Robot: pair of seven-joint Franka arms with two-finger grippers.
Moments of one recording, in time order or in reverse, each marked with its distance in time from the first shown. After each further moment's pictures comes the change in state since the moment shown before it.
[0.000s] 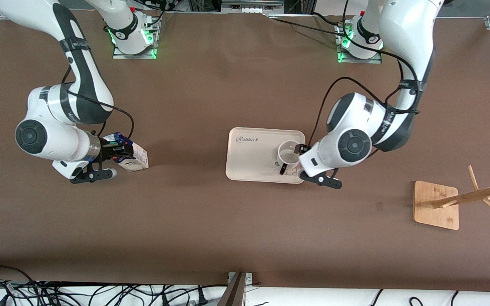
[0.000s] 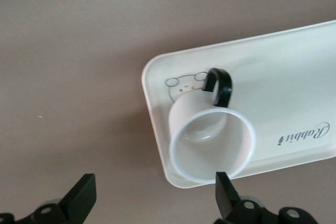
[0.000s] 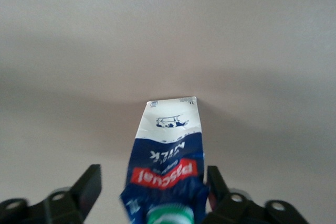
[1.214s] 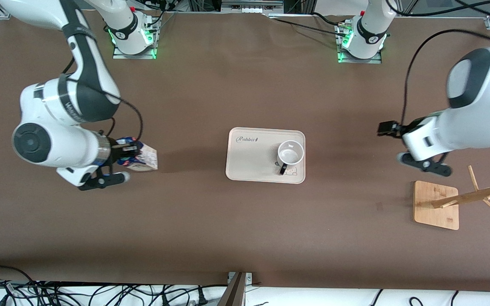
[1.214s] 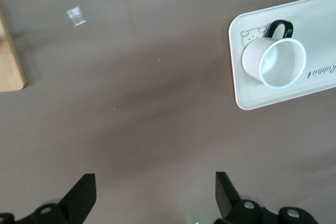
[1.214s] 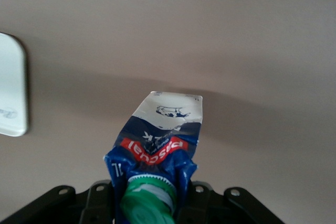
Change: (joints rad) left arm 0.299 -0.224 0.004 0.051 -0.001 -0.338 0.329; right arm 0.043 0.105 0.010 0.291 -0.001 -0.264 0.043
